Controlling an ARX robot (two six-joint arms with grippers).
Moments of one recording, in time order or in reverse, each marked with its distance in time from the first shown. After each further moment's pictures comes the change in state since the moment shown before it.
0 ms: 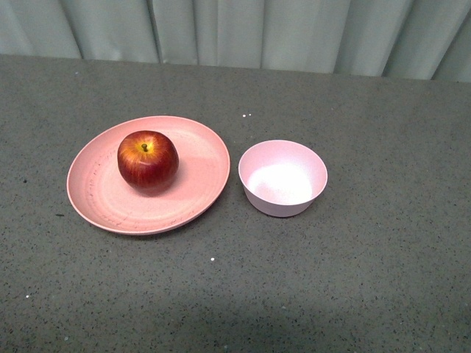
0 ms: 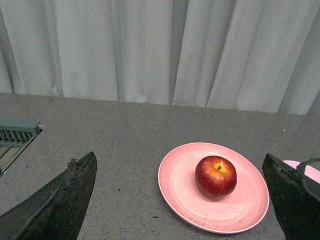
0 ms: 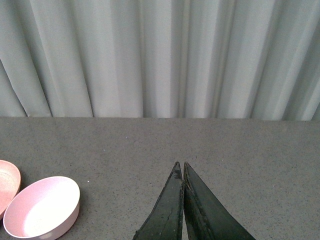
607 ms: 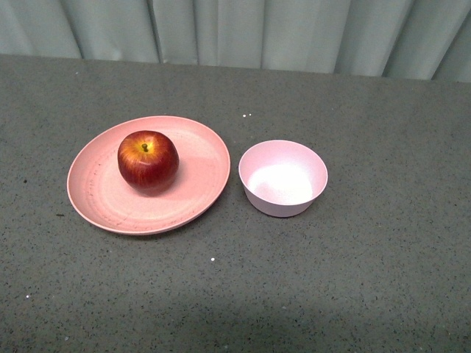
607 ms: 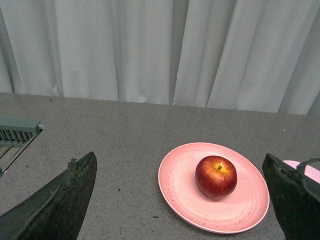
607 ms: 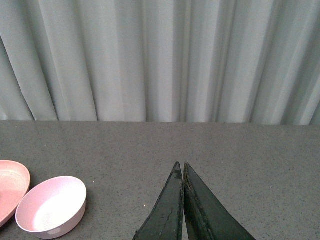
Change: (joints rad) left arm 0.000 0.000 0.000 0.000 0.000 0.000; right arm 0.000 -0.329 -0.002 -0.308 0.000 0.000
